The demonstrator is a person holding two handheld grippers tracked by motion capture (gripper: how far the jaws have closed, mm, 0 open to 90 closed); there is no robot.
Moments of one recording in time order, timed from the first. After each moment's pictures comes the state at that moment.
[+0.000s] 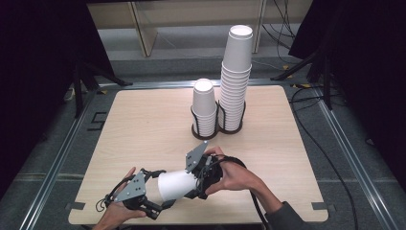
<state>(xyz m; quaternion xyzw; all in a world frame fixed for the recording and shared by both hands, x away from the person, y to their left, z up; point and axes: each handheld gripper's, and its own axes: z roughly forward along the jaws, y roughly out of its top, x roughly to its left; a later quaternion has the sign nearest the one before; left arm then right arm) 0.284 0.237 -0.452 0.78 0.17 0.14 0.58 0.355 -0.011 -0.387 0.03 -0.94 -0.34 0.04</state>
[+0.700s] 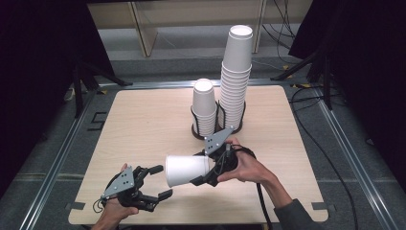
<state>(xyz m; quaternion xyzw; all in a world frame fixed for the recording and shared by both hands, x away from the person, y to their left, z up) 0.287 0.244 -0.445 0.72 0.21 0.12 0.65 0.377 -0.047 -0.379 -0.01 -0.88 -0.47 0.07</state>
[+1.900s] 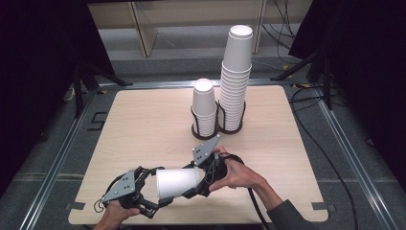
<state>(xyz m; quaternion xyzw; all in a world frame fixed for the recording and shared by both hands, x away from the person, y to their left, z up) 0.282 0.243 -0.440 0.74 0.16 0.12 0.64 0.366 -0.020 -0.401 0.04 -0.87 -0.47 0.13</state>
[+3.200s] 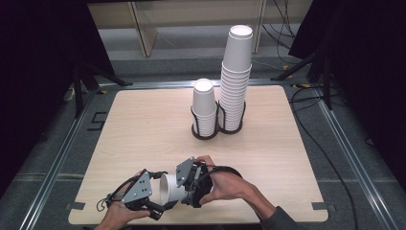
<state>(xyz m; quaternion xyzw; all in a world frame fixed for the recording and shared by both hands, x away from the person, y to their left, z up) 0.278 0.224 -0.442 0.83 0.16 0.16 0.51 0.337 0.017 -0.403 0.10 -0.95 -0.28 -0.06</state>
